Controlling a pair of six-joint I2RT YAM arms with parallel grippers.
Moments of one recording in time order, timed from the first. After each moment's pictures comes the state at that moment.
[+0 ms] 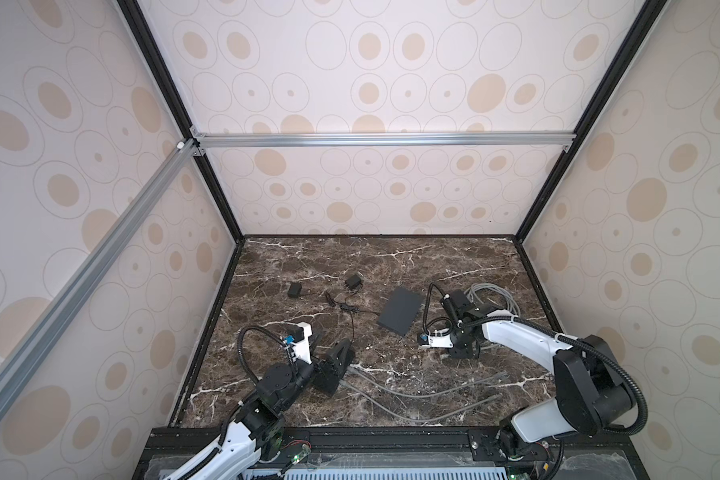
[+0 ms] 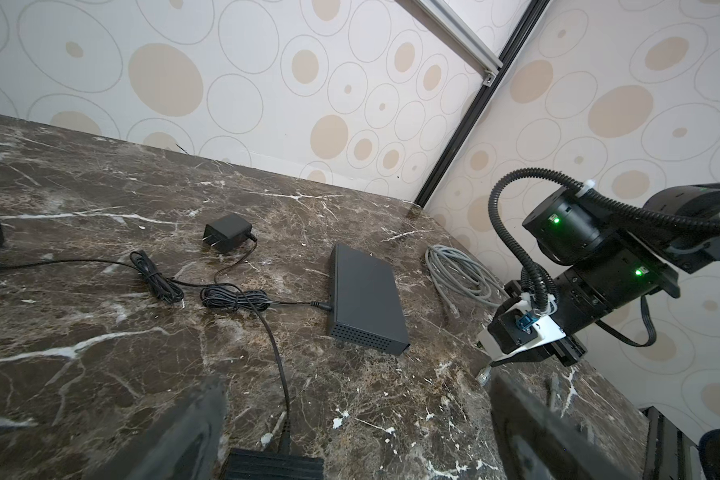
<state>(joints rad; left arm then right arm) -0.65 0.45 0.01 0.38 -0.06 -0.46 0.43 1.49 0.85 -0.73 0.03 -1.12</state>
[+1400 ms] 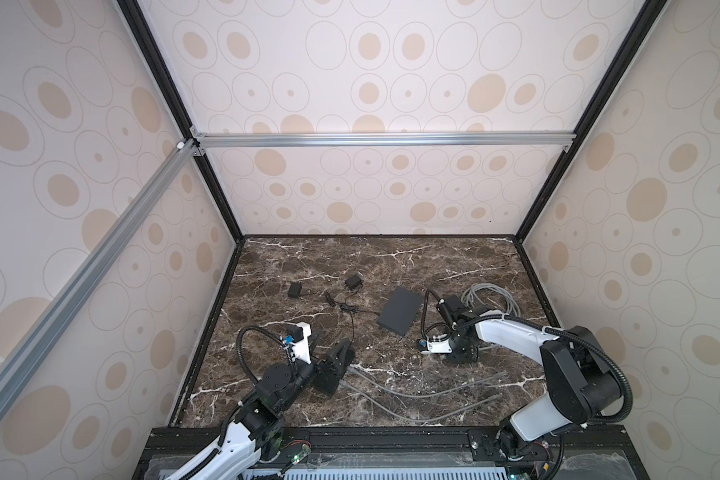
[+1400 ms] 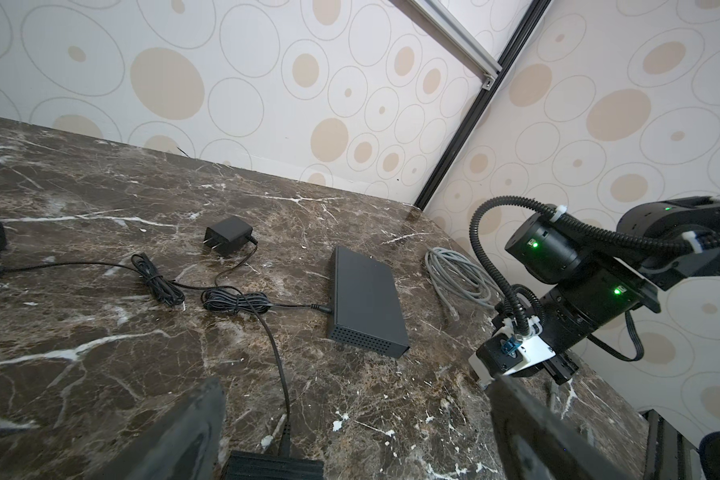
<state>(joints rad) -0.65 0.43 0.01 0.38 -0.06 -0.47 0.45 1.56 0.84 -0.74 0.06 -1.10</state>
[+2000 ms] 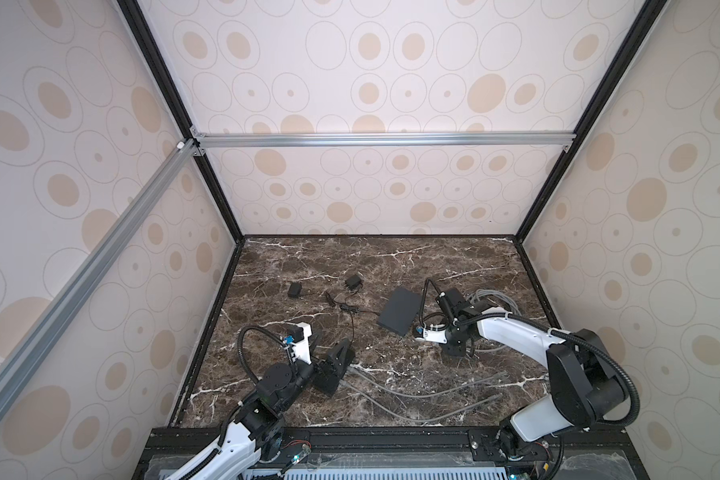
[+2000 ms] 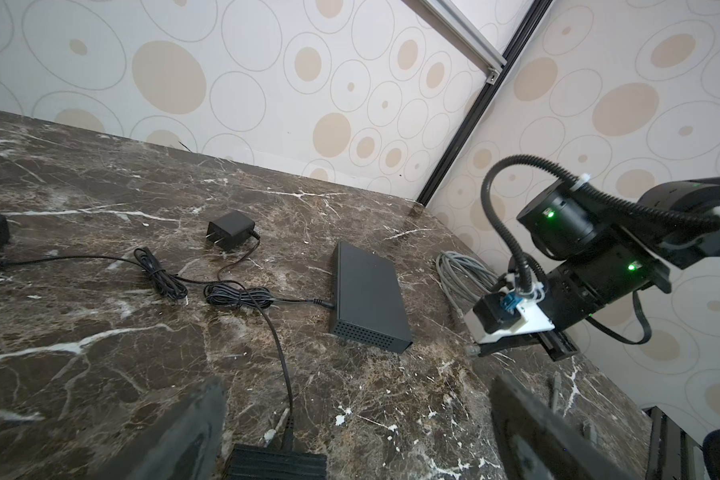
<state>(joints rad) -0.65 0.44 0.01 0.37 -0.06 -0.47 0.45 1.50 0.88 -0.68 -0.02 -0.93</state>
